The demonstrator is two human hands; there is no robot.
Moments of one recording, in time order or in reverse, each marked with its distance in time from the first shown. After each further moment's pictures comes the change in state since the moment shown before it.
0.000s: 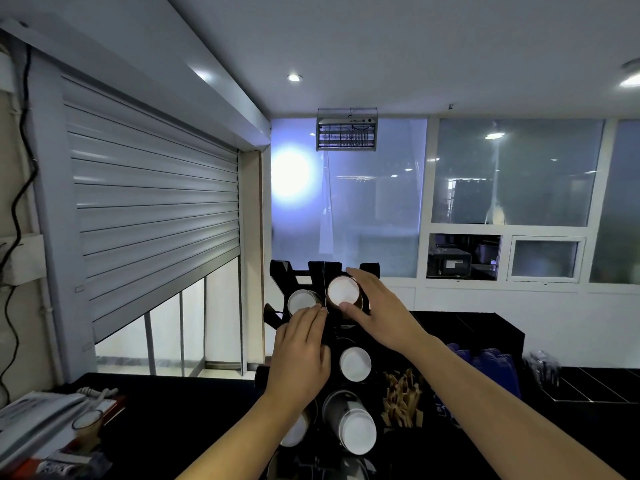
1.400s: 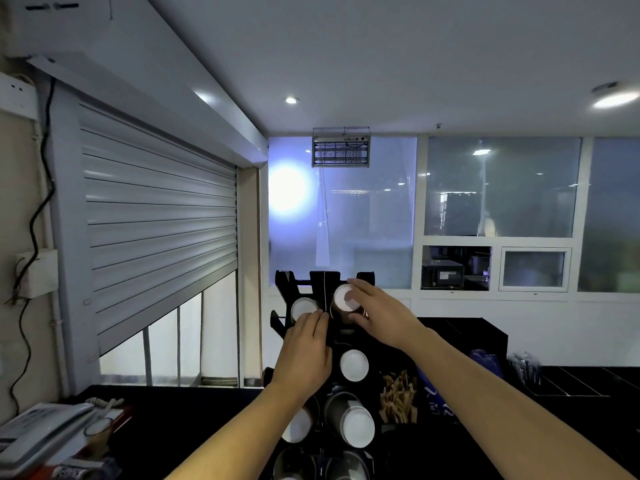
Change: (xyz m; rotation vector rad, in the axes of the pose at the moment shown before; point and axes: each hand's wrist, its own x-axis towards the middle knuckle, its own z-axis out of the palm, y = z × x) left_hand 0.011 0.005 -0.020 0.053 -0.194 0.006; right_hand -0.001 -0.009 -0.019 -0.376 -0.112 -0.057
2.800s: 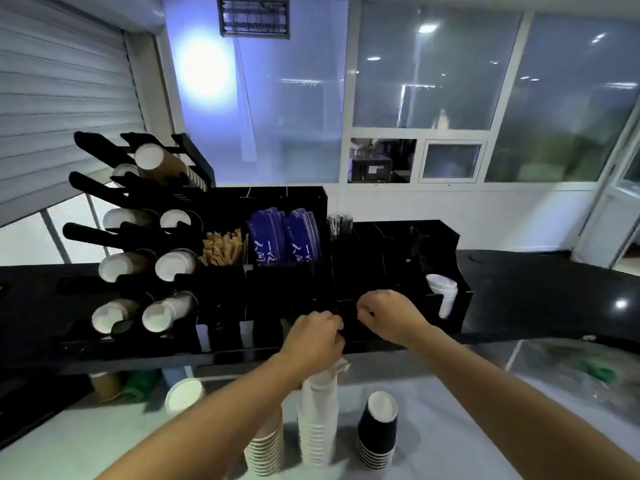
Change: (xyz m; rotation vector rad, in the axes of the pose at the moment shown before) left_hand -0.127 0.408 0.141 -0.179 -0.518 0.034; right_hand -0.425 0.189 -0.067 0.006 -0.340 0.274
